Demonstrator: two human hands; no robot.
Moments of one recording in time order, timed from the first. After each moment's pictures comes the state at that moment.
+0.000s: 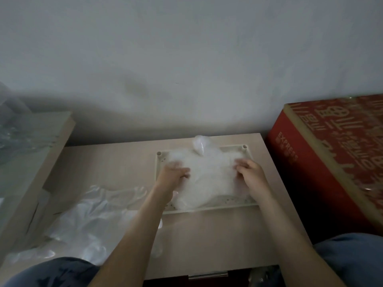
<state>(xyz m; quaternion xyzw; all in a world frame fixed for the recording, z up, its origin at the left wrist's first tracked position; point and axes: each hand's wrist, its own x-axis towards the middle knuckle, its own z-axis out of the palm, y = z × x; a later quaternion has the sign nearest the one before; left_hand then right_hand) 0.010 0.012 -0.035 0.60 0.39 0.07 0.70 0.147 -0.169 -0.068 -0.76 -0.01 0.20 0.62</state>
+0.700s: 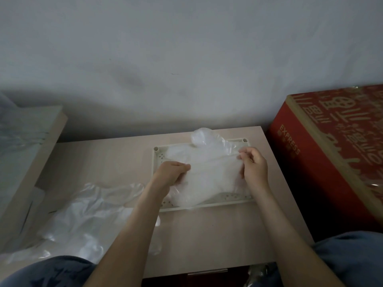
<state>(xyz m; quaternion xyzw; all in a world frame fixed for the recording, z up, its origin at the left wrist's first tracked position) 0.020 0.021 -0.047 0.65 0.40 -0.02 0.64 0.139 -0.171 -0.060 -0.77 -0.04 0.09 0.63</state>
